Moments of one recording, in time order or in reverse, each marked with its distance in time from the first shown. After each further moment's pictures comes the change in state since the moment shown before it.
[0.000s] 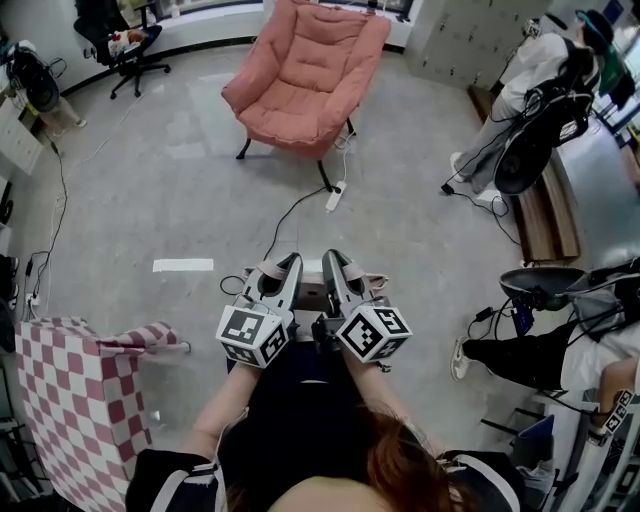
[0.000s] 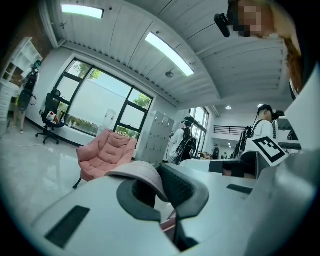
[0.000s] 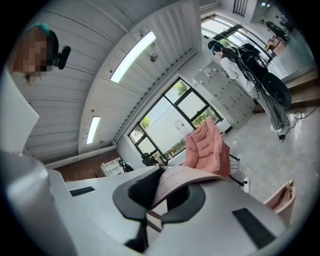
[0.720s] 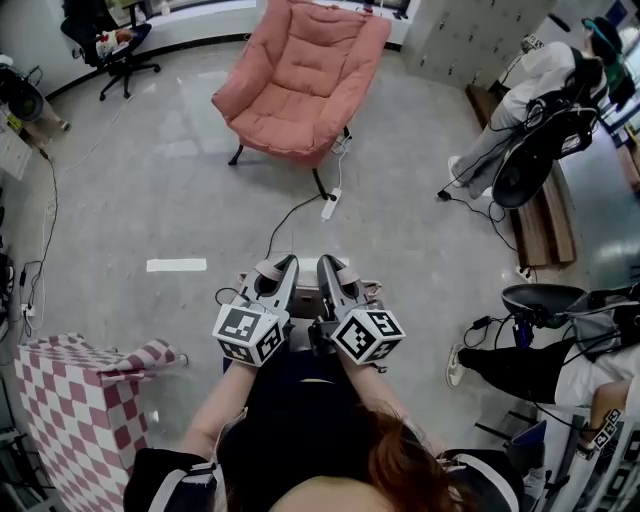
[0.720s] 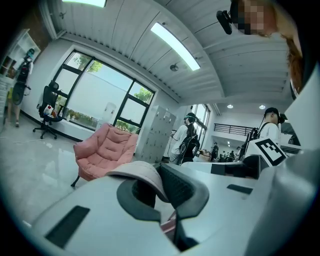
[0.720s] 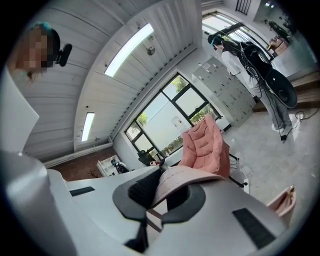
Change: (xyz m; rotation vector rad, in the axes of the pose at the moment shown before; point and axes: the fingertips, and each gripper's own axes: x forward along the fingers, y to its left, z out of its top) left arm 0.066 0.059 0.015 -0.028 0.060 -0.019; right arm 0.078 -0.029 0.012 -0.002 0.032 -0.027
